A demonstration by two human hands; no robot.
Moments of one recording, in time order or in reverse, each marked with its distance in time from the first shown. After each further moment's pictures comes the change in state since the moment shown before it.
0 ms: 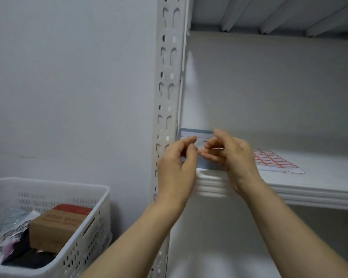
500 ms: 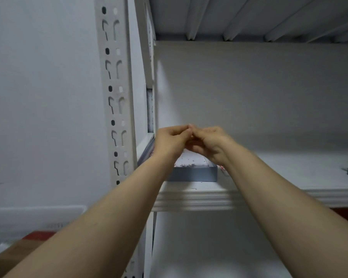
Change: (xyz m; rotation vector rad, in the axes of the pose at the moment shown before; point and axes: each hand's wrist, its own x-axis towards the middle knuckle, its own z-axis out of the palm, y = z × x) left_hand 0.072 0.024 0.082 -0.188 -0.251 -0.303; right_hand 0.075 -0.030 -0.042 0.065 -0.092 0.182
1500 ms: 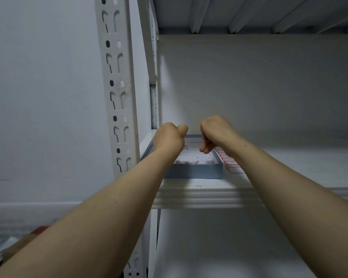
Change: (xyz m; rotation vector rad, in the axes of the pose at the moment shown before) left_hand 0.026 -0.007 -0.004 0.650 0.121 -0.032; right_hand 0.016 -0.009 -0.004 -0.864 0.156 -0.107
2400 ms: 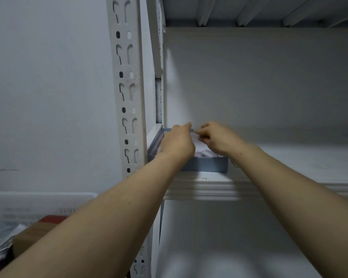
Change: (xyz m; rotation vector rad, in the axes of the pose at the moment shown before) left_hand -0.012 -0.015 0.007 0.432 -0.093 0.179; right_hand -0.001 0.021 0.012 -0.677 -0.104 -0.272
